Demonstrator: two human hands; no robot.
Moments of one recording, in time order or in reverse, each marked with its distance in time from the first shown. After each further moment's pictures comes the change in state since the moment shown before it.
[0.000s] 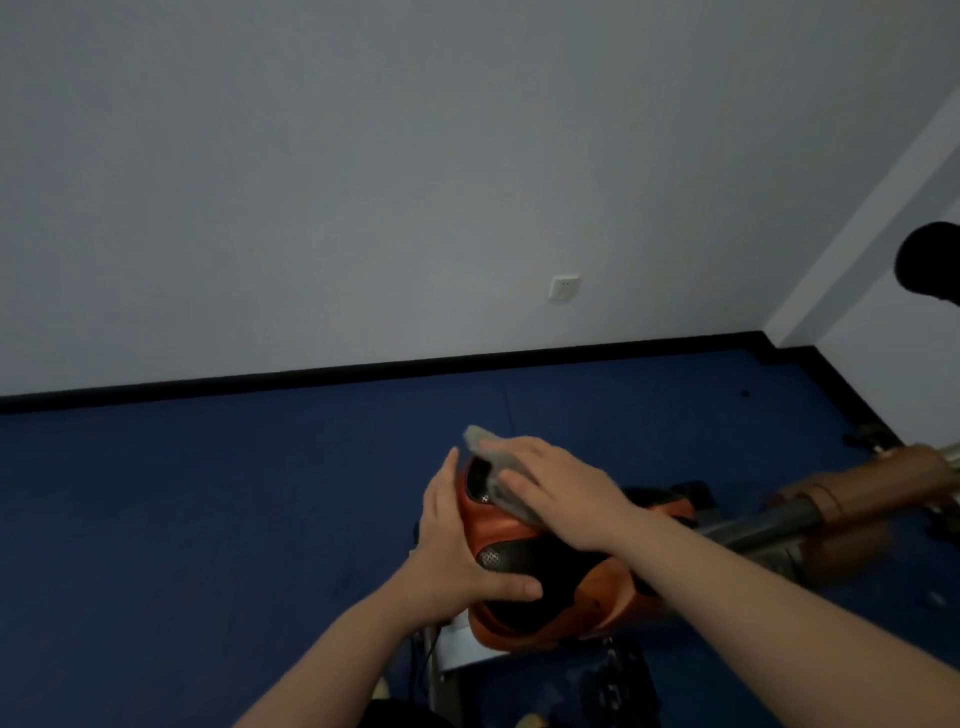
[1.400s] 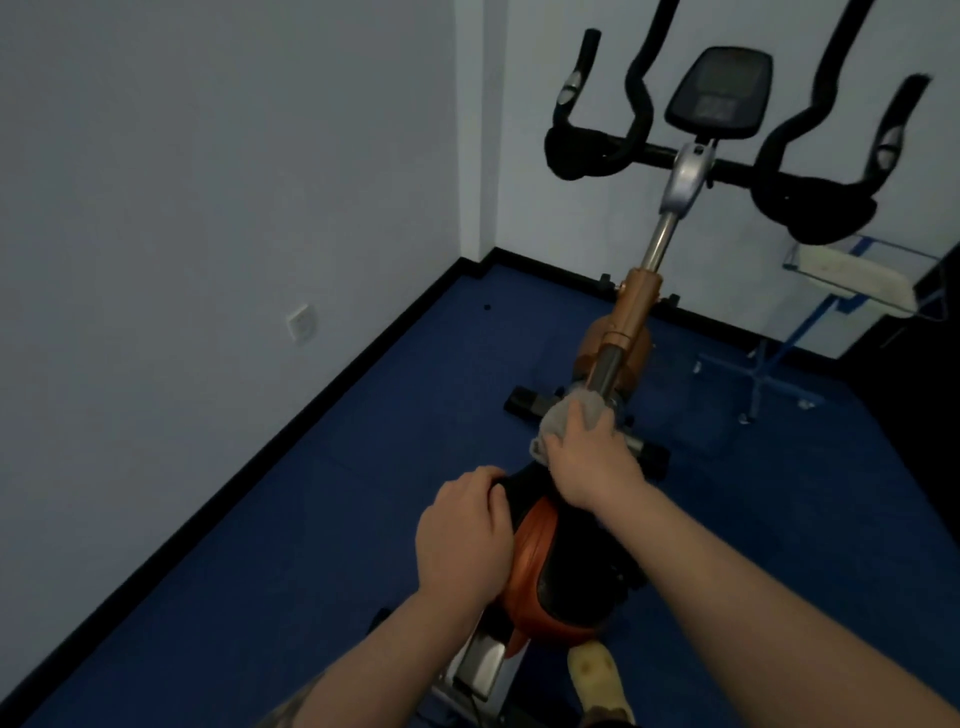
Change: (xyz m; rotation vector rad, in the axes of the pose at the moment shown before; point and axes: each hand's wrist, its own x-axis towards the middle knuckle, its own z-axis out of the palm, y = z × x) left_hand 0.099 0.028 -0.024 0.602 -0.256 0.633; right_hand -0.004 -0.016 0.018 0.165 0.496 1.409
